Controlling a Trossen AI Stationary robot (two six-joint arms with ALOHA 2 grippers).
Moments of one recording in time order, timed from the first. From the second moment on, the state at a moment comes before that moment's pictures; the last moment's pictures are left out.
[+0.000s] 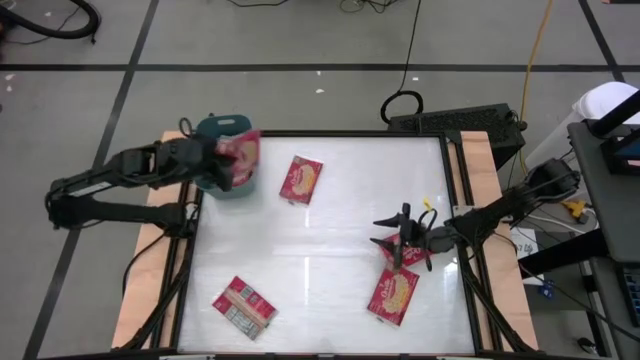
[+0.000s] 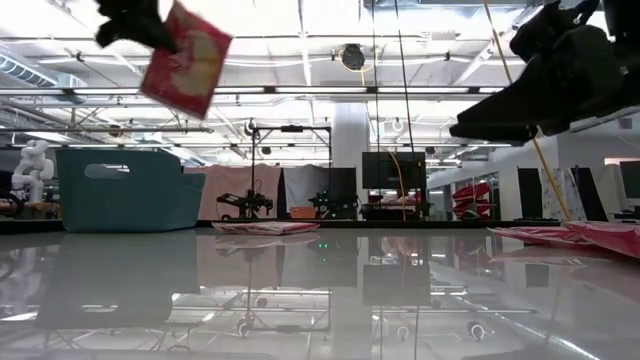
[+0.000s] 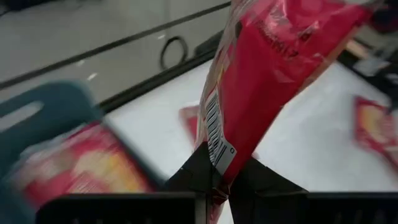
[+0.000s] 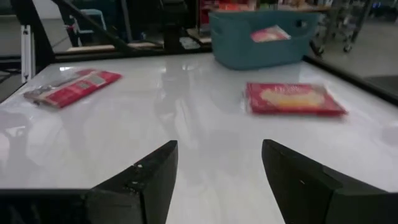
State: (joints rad) left arm 0.23 0.79 1.05 -0.92 -0.37 -0.51; right arm 0.44 1.20 0.16 0.76 0.63 0.22
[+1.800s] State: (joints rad) left arm 0.84 0.84 0.77 -0.72 -0.21 -0.39; right arm 0.50 1.32 0.16 0.85 0.68 0.29
